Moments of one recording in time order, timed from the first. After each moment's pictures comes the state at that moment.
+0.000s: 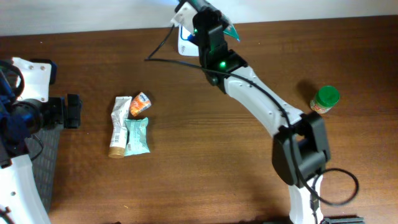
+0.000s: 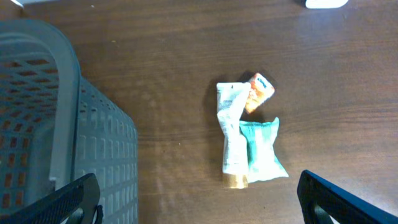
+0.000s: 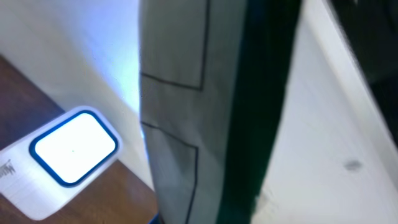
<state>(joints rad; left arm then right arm) 0.34 1.34 1.76 -1.33 0.19 0.38 0.50 2.13 1.80 0.10 0.45 -0.80</state>
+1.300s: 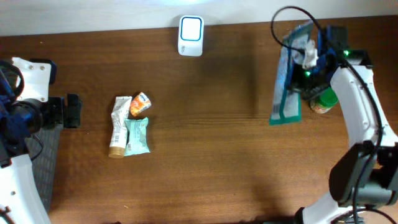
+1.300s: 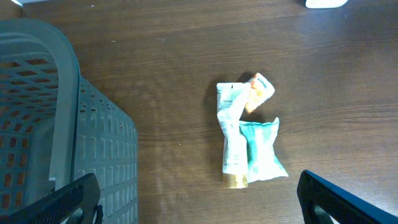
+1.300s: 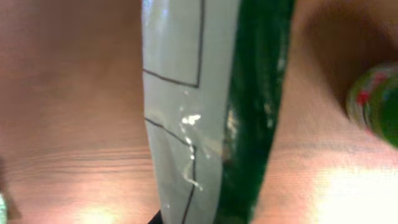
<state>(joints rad) 0.34 1.34 1.76 -1.33 0.19 0.38 -0.15 1.80 1.55 -1.05 -0.25 0.16</state>
